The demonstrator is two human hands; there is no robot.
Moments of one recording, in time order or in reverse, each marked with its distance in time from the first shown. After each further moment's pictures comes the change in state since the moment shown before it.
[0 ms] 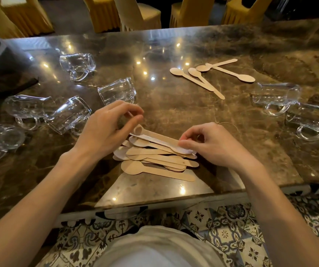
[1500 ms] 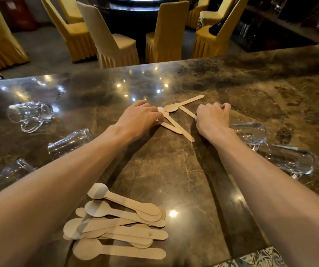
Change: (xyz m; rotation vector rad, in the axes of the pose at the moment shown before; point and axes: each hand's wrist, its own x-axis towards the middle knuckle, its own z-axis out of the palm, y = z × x) left_hand 0.206 -0.002 0.109 0.505 -0.291 0.396; right_hand 0.151 0.068 -0.105 -0.792 0.446 0.302
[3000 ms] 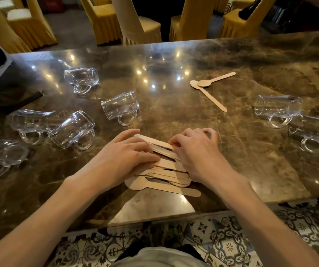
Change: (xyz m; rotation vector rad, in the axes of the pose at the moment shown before) left_hand -0.227 0.059 -0.057 -0.205 -0.104 -0.003; right_hand -0.189 -0.090 -0.015 0.382 -0.056 -0.424
